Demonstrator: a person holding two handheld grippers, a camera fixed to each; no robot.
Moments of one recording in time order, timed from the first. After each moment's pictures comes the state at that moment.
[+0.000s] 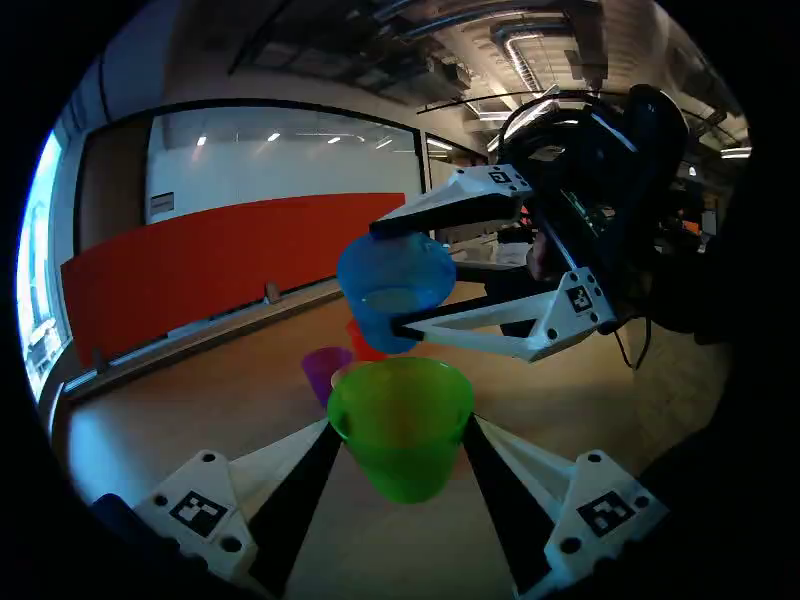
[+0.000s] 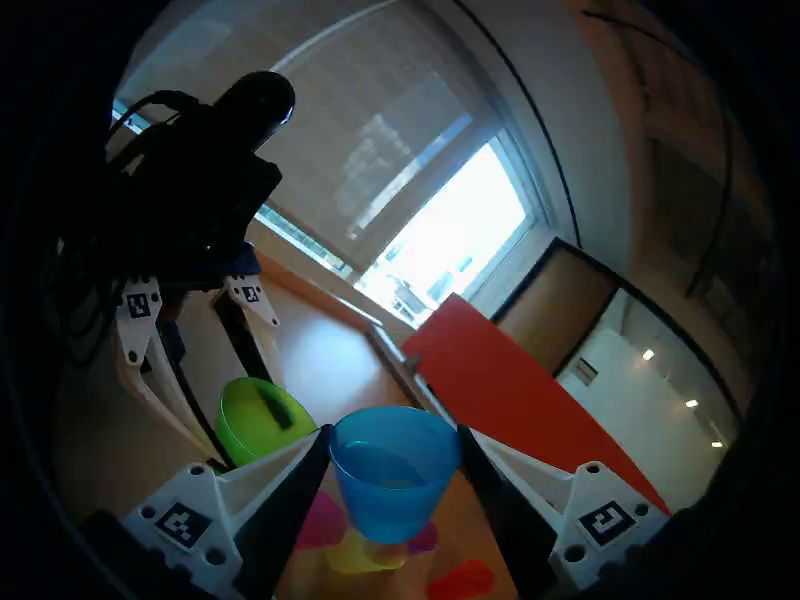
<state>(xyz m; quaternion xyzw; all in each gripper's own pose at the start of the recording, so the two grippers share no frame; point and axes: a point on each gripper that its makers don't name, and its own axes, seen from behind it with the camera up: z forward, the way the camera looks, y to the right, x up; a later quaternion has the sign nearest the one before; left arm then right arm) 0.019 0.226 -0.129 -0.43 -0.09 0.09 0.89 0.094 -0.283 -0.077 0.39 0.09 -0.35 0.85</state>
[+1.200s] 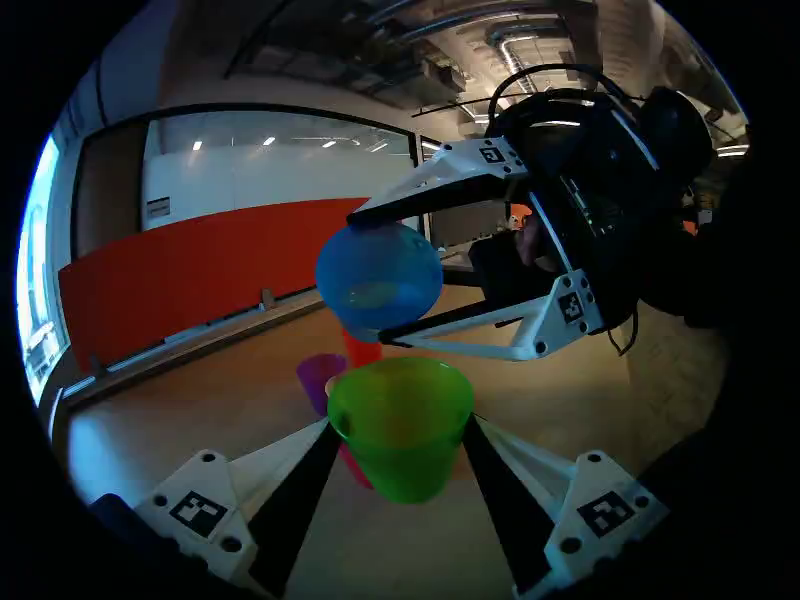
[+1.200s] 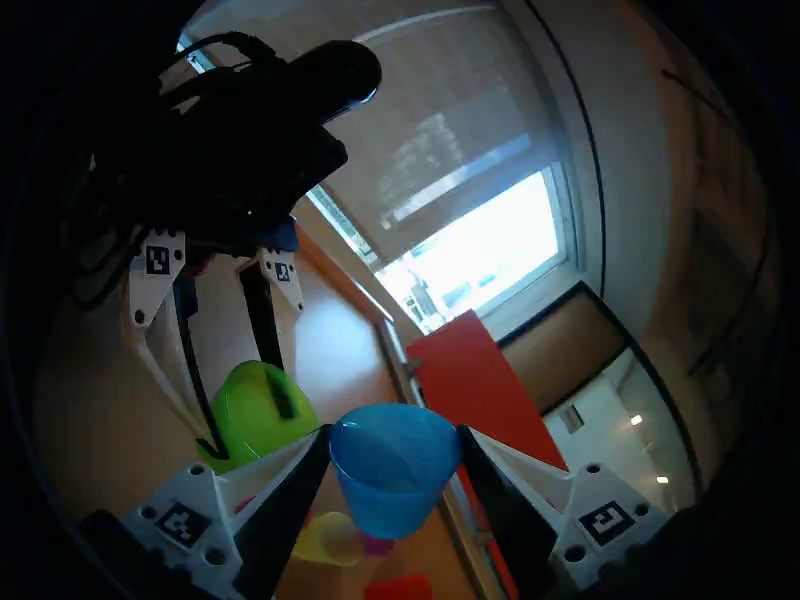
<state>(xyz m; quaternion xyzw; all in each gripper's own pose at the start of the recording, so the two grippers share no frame) 0.026 0.231 -0.133 -0.44 -0.09 0.09 0.89 0.107 -0.296 -0.075 0.39 0.12 -0.47 0.78</state>
